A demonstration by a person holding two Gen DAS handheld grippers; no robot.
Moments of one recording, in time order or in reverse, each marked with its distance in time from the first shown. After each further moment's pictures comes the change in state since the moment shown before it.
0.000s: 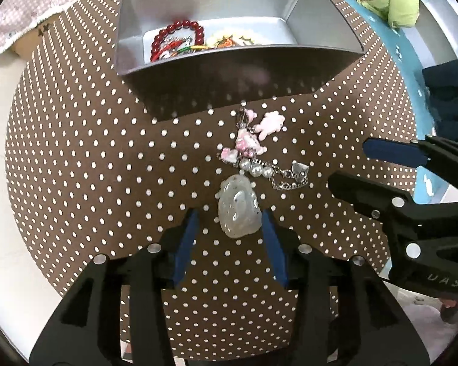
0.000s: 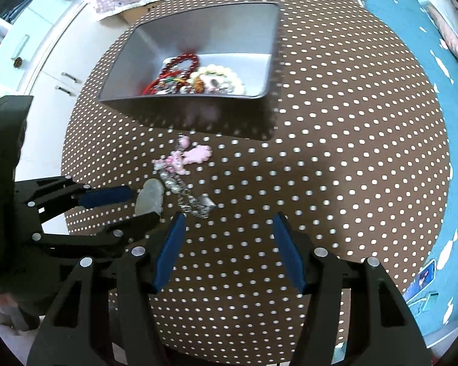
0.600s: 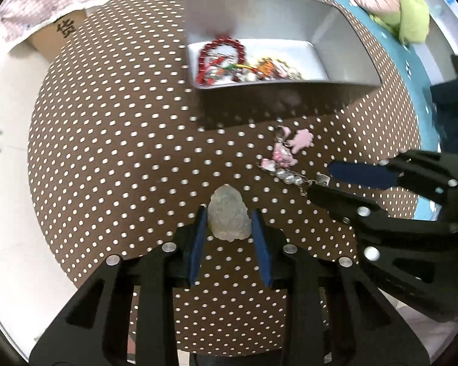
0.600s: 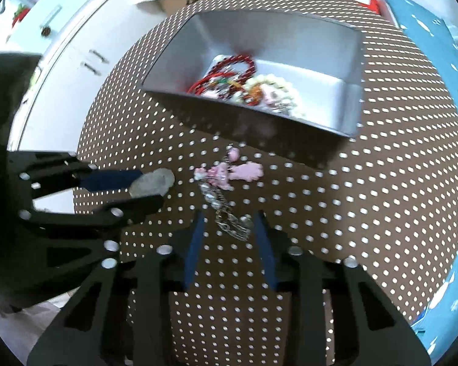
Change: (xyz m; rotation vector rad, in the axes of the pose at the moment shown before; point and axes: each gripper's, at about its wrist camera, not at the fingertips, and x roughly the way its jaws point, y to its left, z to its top) left arm -0.025 0.040 -0.007 -0.080 -0.045 0.003; right arm 0.025 0.056 0.018 -0.181 -0.007 0.057
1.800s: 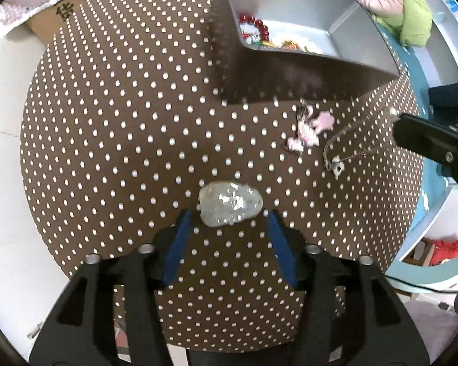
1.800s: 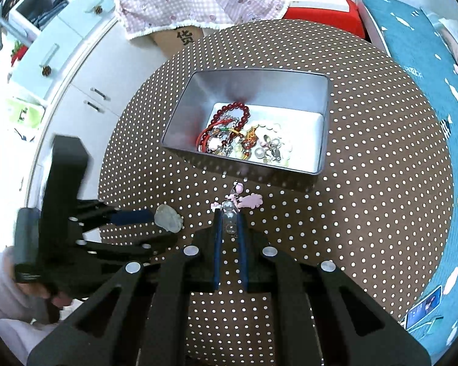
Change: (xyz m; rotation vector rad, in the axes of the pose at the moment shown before) left arm -0.009 0.060 -0.004 -0.017 0.053 -0.022; right arm -0.054 -0.025 0.003 0.123 -0.124 0.033
